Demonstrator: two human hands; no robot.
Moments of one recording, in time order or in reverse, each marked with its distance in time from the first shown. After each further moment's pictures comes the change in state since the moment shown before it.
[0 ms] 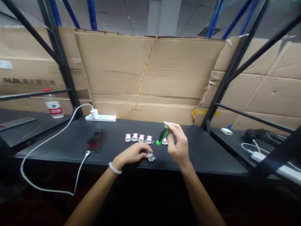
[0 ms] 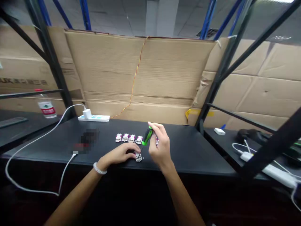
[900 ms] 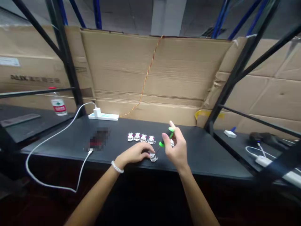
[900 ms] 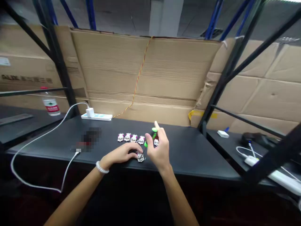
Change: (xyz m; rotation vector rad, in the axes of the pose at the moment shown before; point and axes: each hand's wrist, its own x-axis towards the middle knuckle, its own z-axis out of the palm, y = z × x) left_hand 0.001 0.003 0.001 0.020 0.002 -0.009; right_hand -0.012 0.002 0.017 0.048 0.020 0.214
